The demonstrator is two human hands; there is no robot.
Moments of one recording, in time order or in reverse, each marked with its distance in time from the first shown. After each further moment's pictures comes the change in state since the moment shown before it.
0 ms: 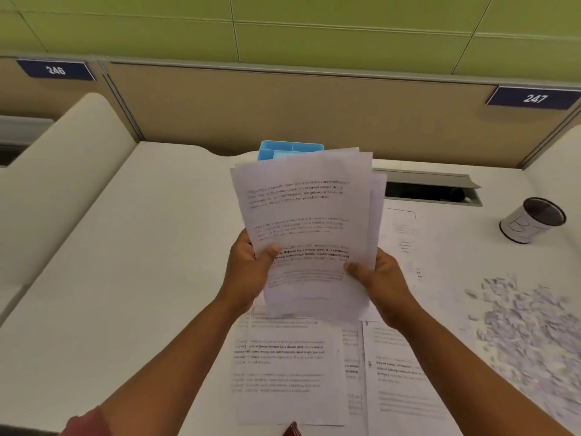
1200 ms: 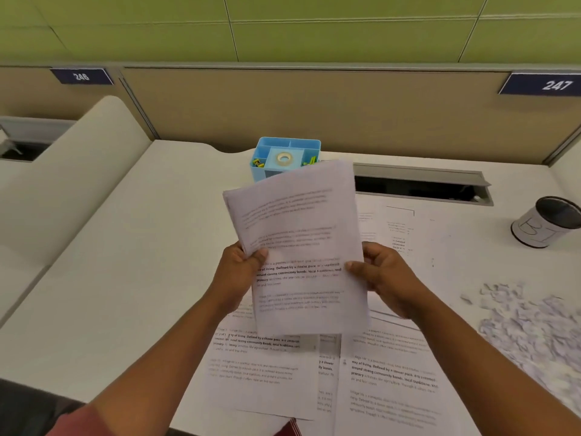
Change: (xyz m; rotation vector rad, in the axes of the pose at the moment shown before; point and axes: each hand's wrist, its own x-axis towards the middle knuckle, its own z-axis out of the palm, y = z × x) left_hand -0.018 -0.014 0.041 0.038 0.031 -0.086; right_hand 0.017 0.006 -0.086 0.094 -0.314 0.046
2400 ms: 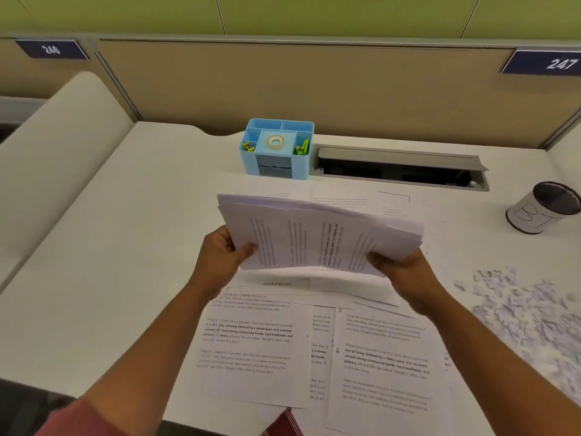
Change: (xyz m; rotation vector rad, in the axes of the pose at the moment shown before) left_hand 0.020 -0.014 -0.020 0.158 0.053 0.045; right_hand -0.006 0.014 -0.032 -0.241 0.254 -0.113
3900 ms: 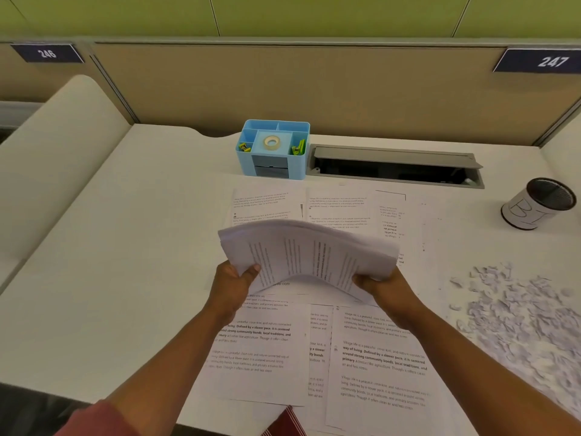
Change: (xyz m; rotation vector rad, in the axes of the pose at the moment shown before) left_hand -0.021 -0.053 0.025 -0.034 0.059 -0.163; right_hand -0.009 0.044 0.015 0.052 -0.039 0.170
